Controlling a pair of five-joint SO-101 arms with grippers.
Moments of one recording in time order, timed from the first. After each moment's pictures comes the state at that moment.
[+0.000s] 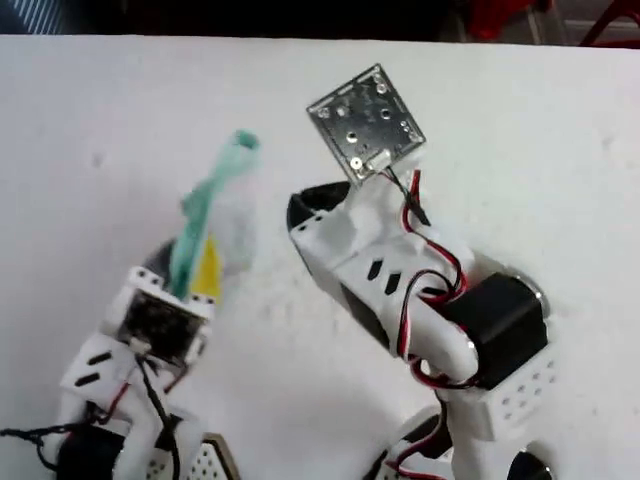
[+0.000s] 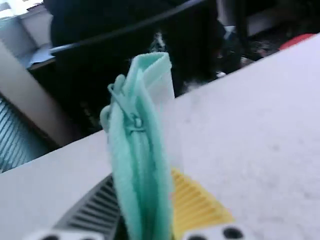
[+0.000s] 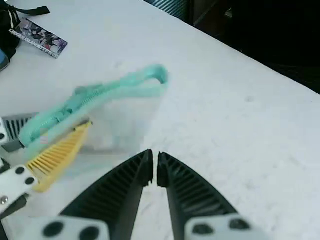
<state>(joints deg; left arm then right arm) 6.7 -104.0 67.5 56.0 -14.5 -38.2 -30.8 -18.2 93.5 4.6</state>
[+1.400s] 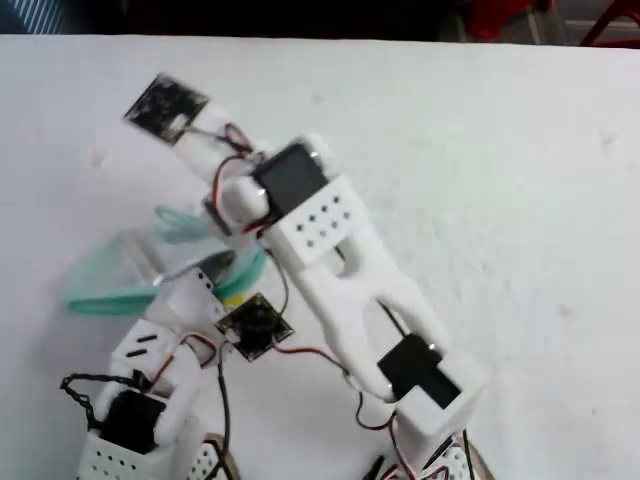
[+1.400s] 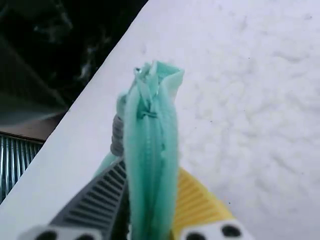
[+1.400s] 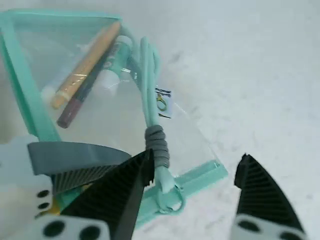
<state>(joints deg) 12.4 -105.1 88.5 54.1 -40.9 -46.3 11.7 -38.9 97.3 20.7</state>
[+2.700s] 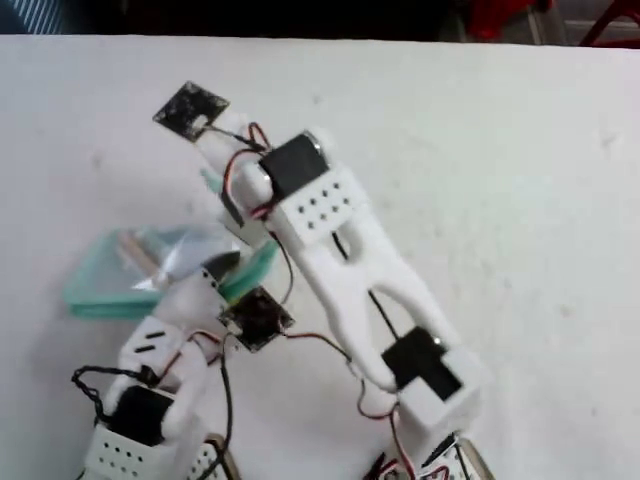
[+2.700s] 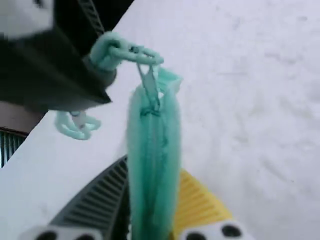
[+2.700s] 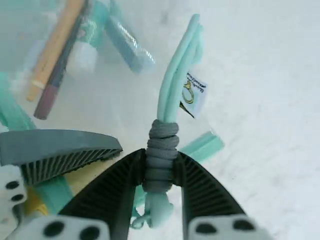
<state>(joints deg) 13.3 -104.0 91.5 49.5 -35.4 -41.3 10.9 -33.1 97.3 18.9</state>
